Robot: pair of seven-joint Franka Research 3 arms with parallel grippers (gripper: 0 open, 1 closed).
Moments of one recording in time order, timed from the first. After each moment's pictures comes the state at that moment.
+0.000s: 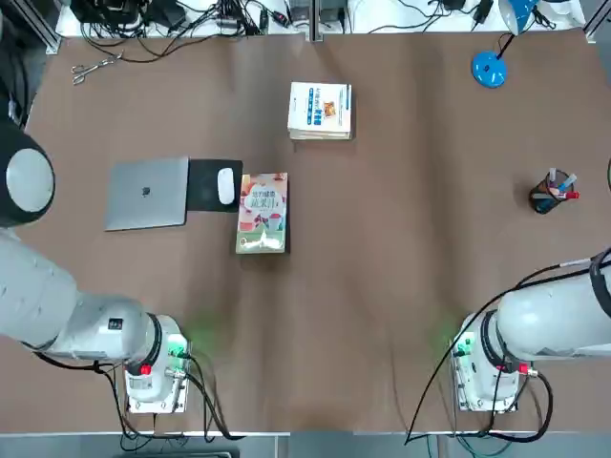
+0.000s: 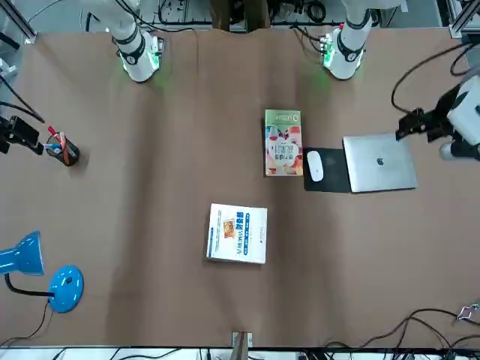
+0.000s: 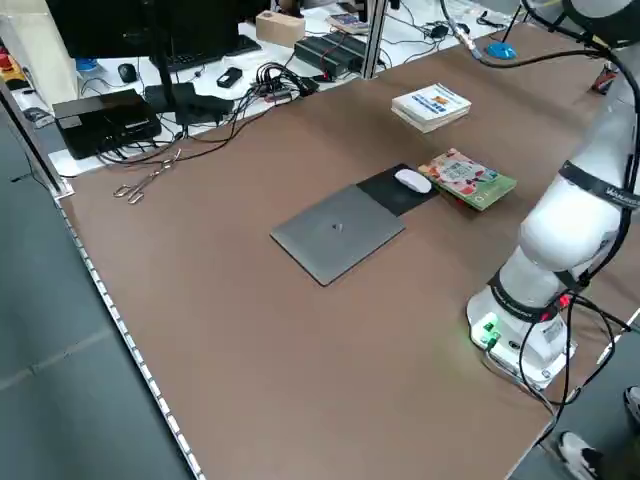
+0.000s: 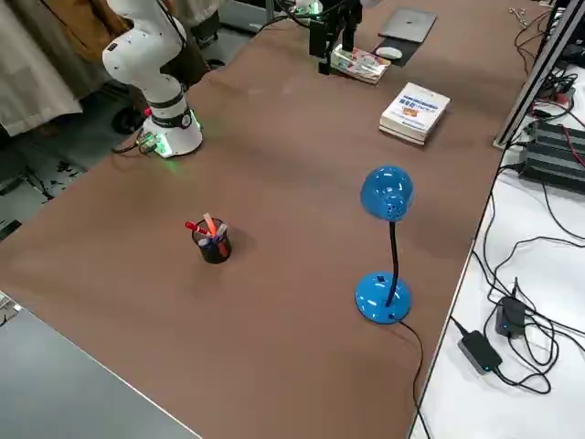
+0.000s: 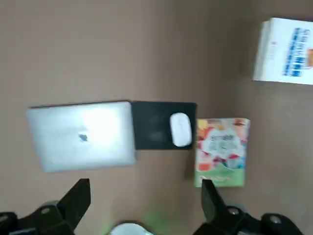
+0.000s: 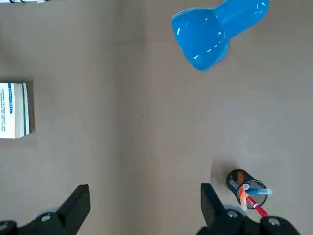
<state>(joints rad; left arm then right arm) -0.03 0.07 0.01 -1.47 -0.20 1.42 -0.04 -0.04 0.09 -0.02 -1.43 0.01 1.56 -0.01</state>
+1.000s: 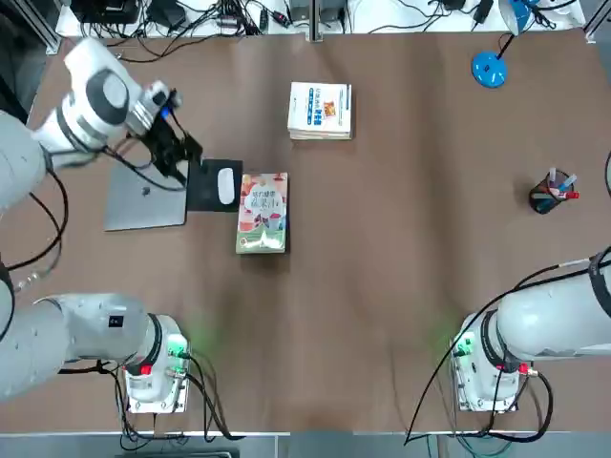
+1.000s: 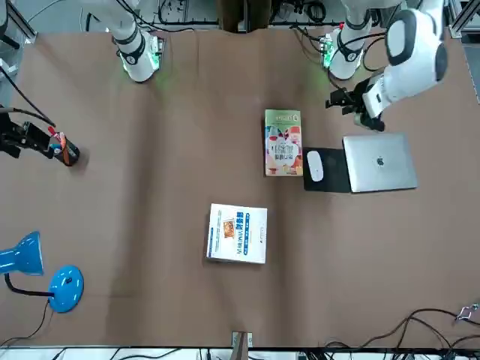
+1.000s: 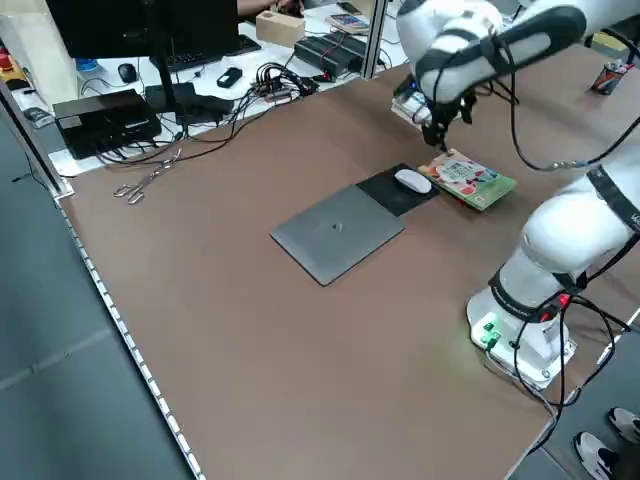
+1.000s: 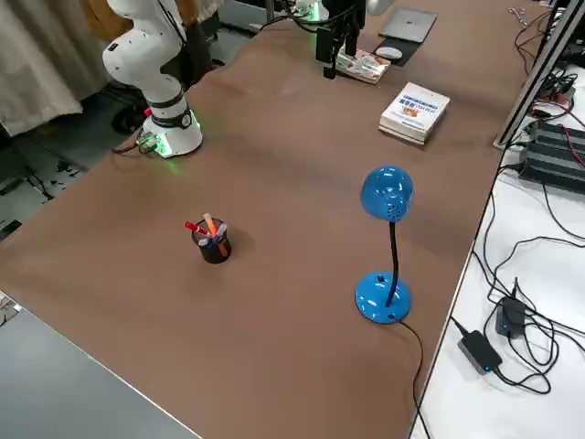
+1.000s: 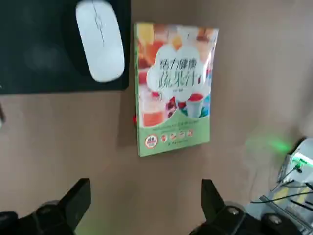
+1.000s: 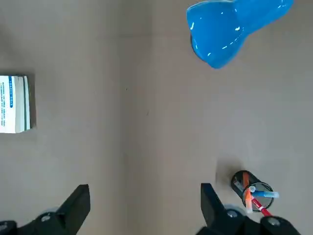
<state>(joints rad) -0.01 -0.33 -0.12 -2.64 -0.66 1.99 0.29 -0.02 0.10 -0.02 -1.46 0.01 1.58 -0.01</state>
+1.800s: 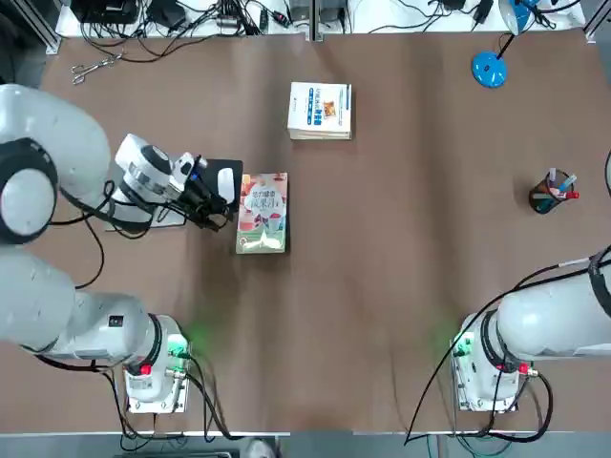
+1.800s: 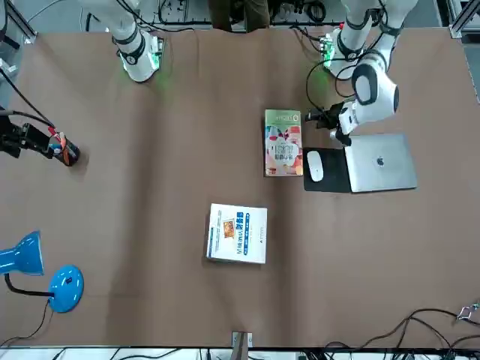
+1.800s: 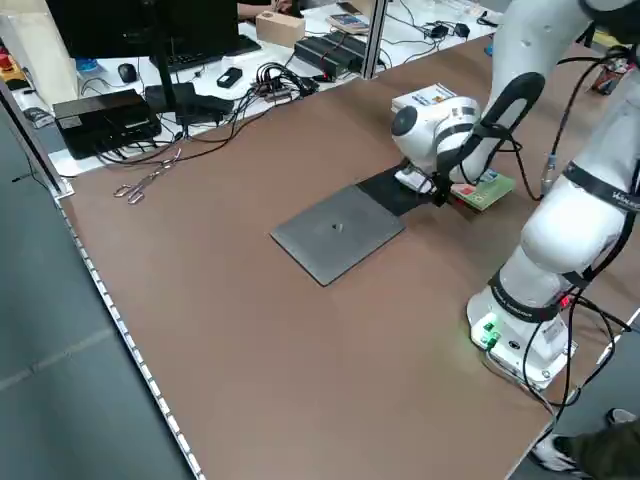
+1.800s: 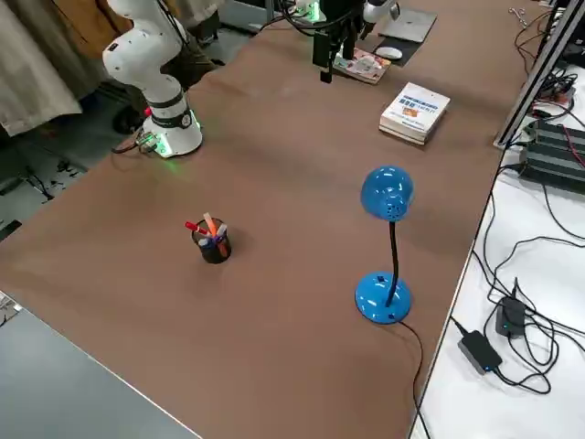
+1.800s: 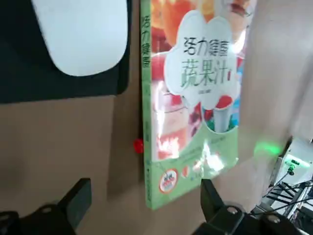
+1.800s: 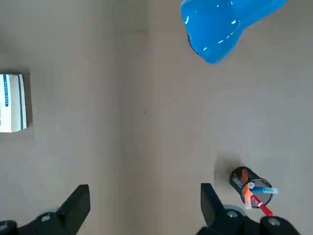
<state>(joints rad) -0.01 0.11 -0.25 -2.72 -1.21 2.32 0.84 -0.02 0.10 -0.03 -1.46 0.01 1.57 -0.01</state>
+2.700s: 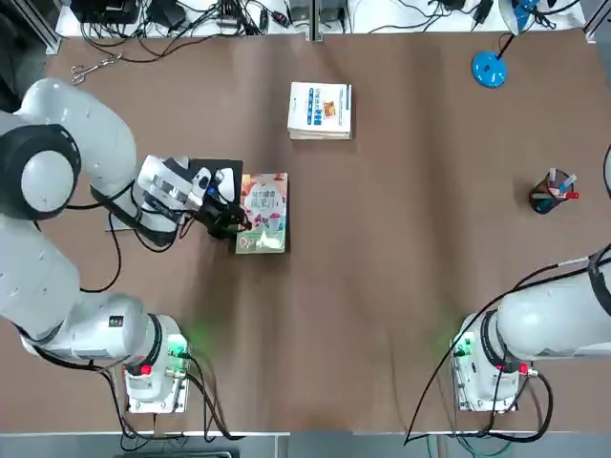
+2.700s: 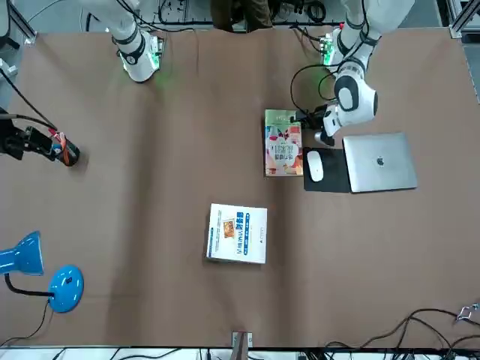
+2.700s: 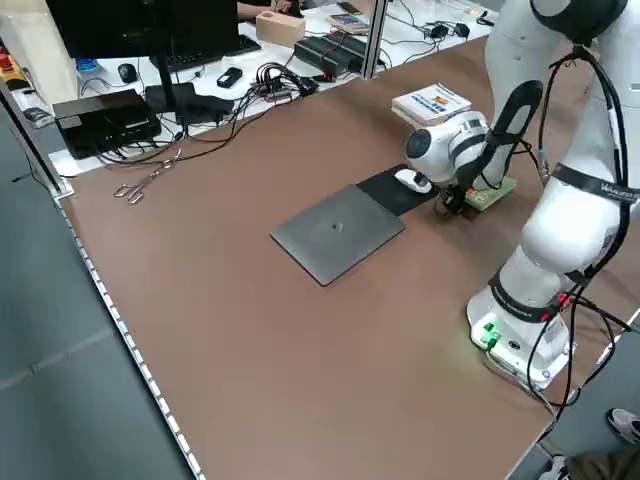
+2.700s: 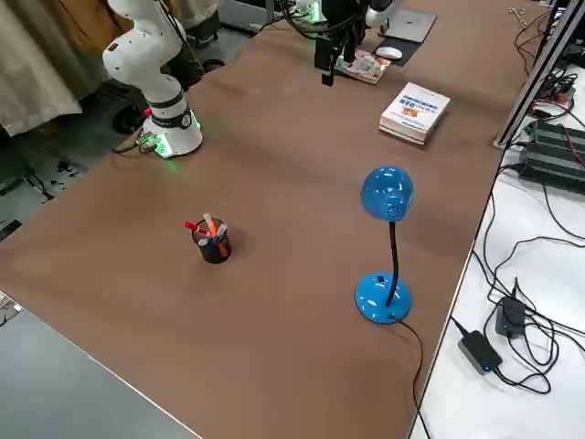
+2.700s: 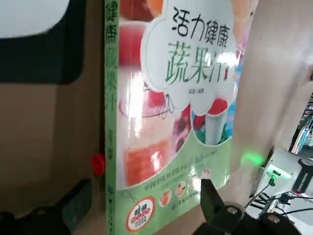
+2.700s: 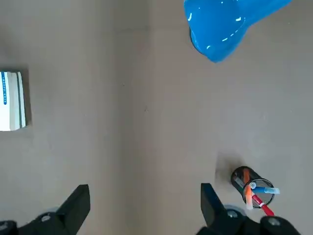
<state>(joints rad) -0.01 0.24 -0.37 -2.69 -1.46 2.38 0.94 -0.02 0.11 -0.03 -1.46 0.01 1.56 -0.01</state>
